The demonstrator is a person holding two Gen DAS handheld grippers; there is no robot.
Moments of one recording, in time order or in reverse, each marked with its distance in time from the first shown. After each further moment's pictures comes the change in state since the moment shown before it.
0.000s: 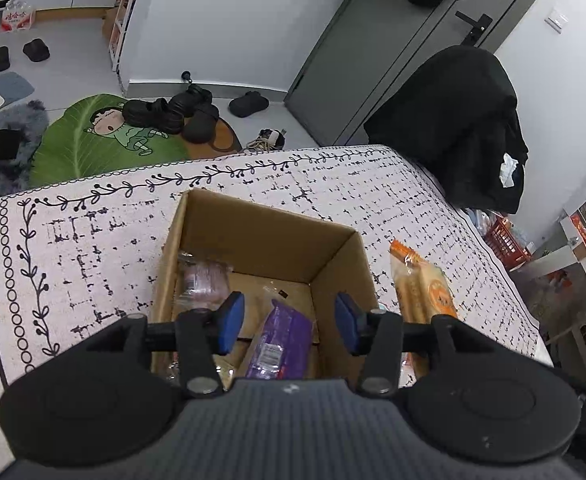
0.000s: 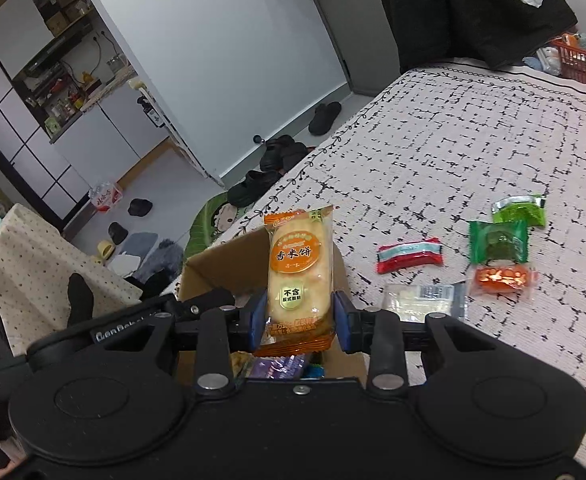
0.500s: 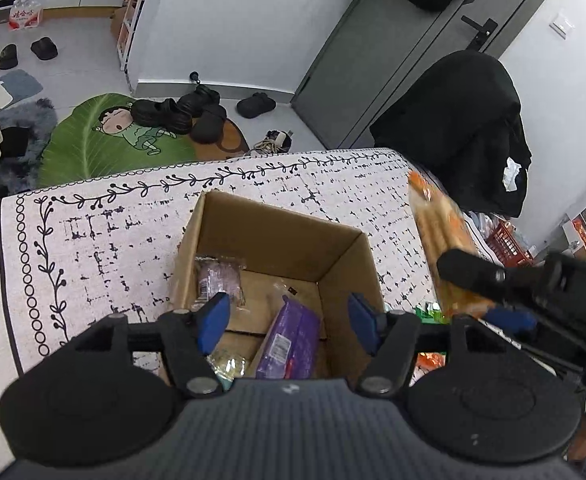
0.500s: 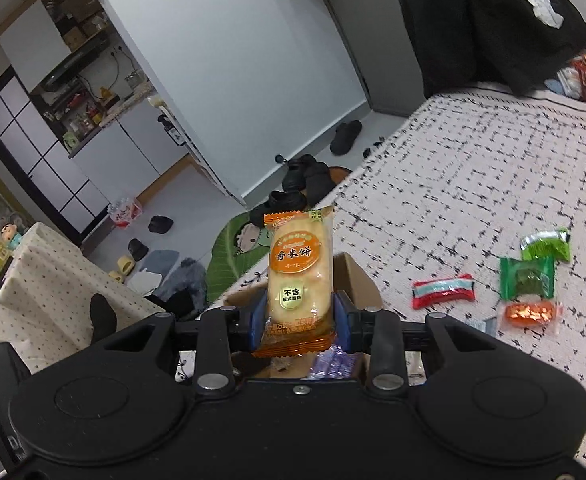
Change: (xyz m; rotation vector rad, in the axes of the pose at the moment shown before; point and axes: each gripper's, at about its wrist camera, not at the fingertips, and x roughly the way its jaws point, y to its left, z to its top) left arm -0.015 0.005 0.000 -0.014 0.004 0.004; right arm -0.007 0.026 0.027 -0.010 -0.044 0.052
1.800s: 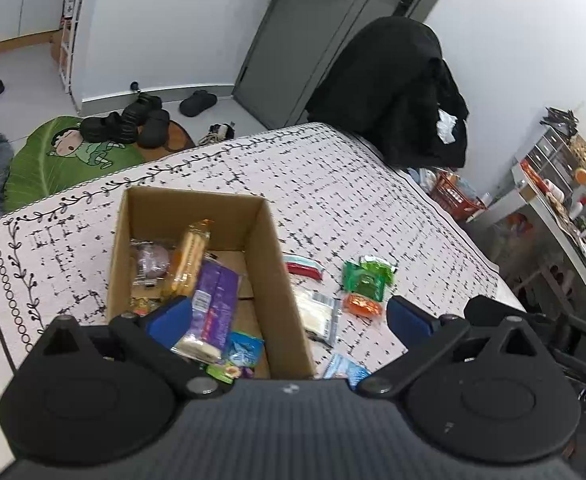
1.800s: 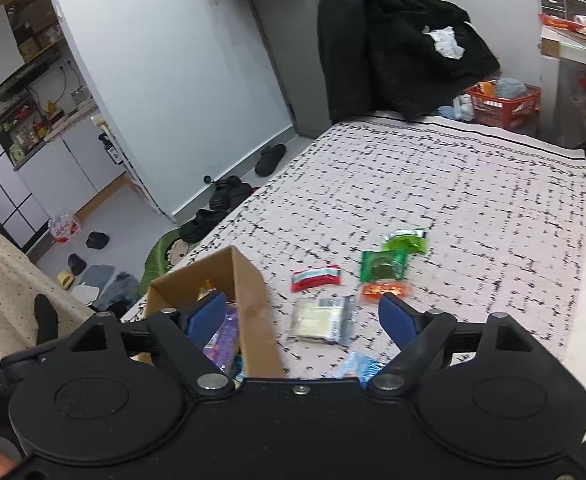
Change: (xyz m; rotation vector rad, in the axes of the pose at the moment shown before) left arm -0.046 -0.062 -0.024 0.176 0.041 -0.095; right arm -0.108 -0.051 -0.030 0.009 -0.075 -0.231
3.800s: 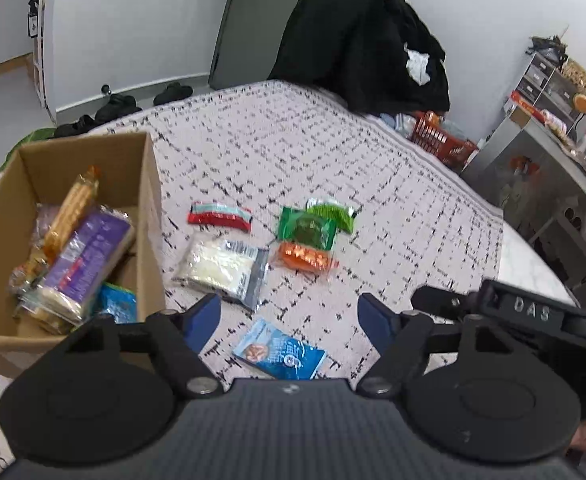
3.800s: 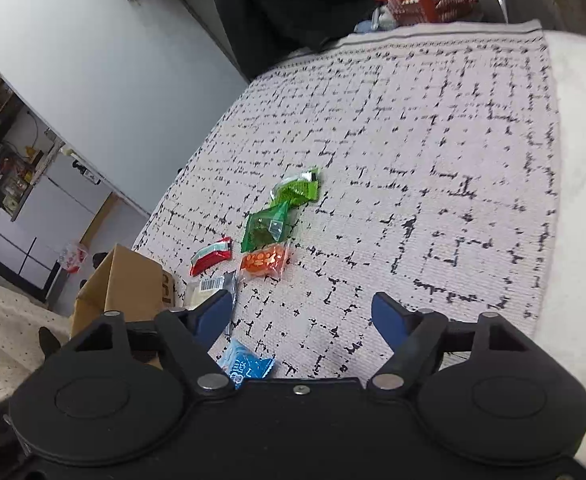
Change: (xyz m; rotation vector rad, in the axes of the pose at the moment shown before) left arm 0.082 -0.106 -0.072 0.125 0.032 0.063; right arm 0.073 -0.173 -0.029 0.243 0.121 0.092
